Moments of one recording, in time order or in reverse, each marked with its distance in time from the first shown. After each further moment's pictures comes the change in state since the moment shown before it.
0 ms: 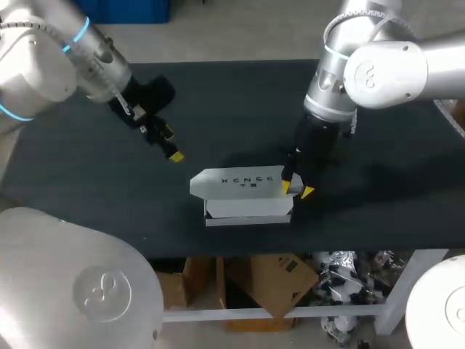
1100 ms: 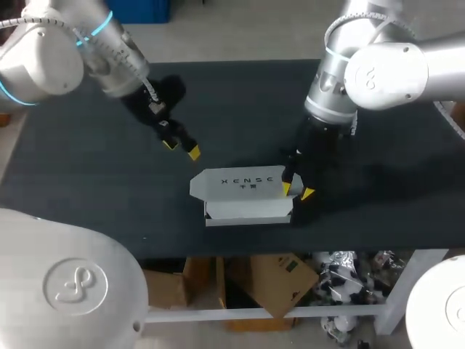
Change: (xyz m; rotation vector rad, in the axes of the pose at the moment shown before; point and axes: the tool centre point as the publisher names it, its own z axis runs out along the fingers) left arm 0.025 -0.016 0.010 -0.084 0.027 -0.431; right arm -0.001 -0.002 0.002 0.005 0.002 -0.004
